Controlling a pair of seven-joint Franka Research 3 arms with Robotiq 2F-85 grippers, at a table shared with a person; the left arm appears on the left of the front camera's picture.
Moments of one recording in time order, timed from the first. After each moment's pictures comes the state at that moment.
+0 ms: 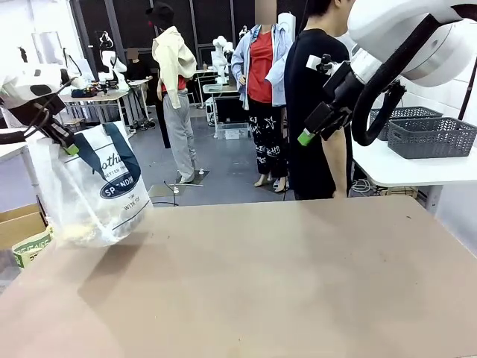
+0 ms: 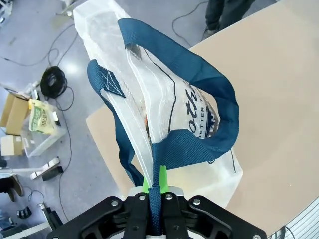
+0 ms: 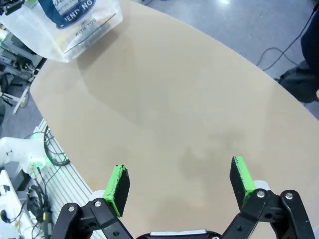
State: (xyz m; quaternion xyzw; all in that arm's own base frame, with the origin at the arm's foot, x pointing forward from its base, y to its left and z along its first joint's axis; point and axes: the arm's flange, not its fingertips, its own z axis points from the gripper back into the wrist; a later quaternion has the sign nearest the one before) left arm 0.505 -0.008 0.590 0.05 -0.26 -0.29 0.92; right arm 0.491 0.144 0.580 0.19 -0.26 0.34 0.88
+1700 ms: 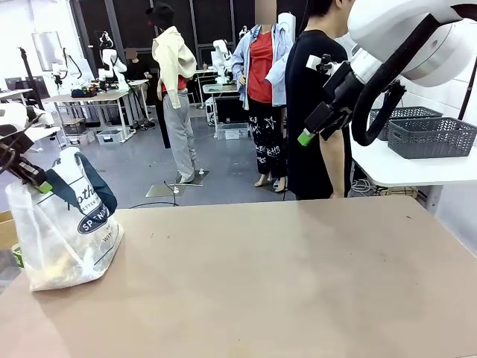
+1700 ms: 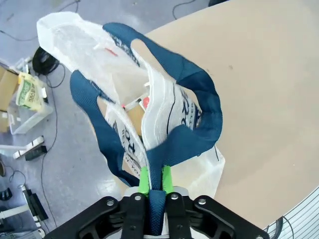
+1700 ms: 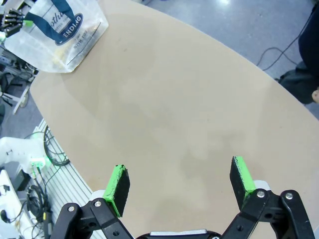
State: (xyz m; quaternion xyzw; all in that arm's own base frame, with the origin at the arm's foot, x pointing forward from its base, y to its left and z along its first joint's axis) left arm 0.447 0.042 0.531 0.03 -0.25 -0.25 0.93; right arm 0.491 0.144 0.580 0.19 -0.26 0.34 0.88
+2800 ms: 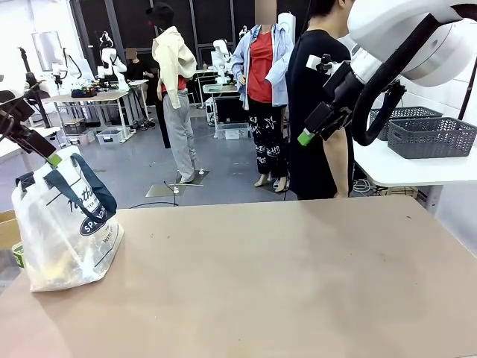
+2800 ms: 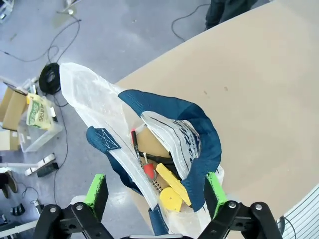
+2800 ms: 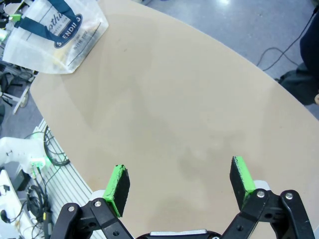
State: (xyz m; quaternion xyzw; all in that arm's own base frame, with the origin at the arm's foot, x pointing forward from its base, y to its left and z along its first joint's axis) left arm 0.461 0.031 0.590 0.04 -0.28 -0.28 0.92; right arm 0.491 0.144 0.580 0.19 -0.26 0.34 0.88
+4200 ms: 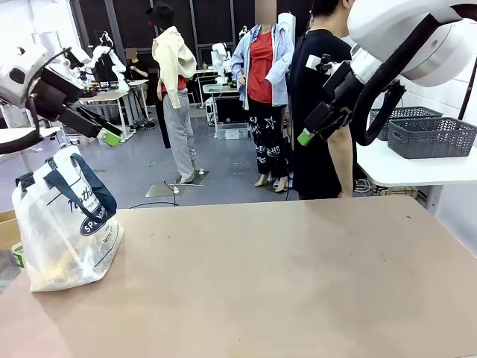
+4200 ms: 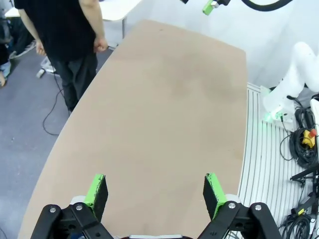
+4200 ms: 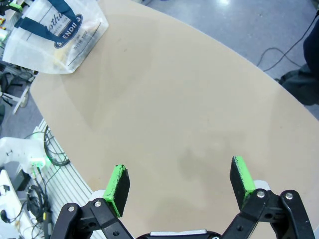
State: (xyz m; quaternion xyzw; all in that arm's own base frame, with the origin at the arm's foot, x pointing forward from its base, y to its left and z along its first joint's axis) left arm 0.474 -0.066 0.606 -0.25 -0.32 -0.53 0.74; right arm 0.491 0.144 0.580 0.19 -0.26 0.34 0.88
